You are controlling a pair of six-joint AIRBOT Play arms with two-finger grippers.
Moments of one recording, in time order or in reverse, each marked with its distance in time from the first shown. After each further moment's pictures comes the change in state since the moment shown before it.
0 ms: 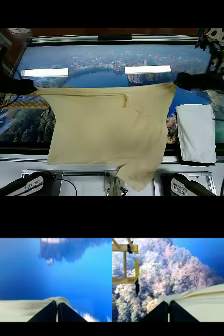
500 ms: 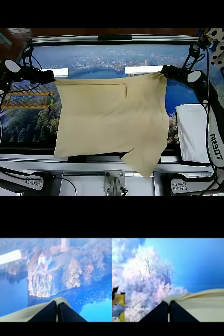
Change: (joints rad) left arm -0.046 -0.431 0.234 -0.099 0.267 -0.013; right arm 0.091 -0.303 0.043 0.063 -0.559 -0.013
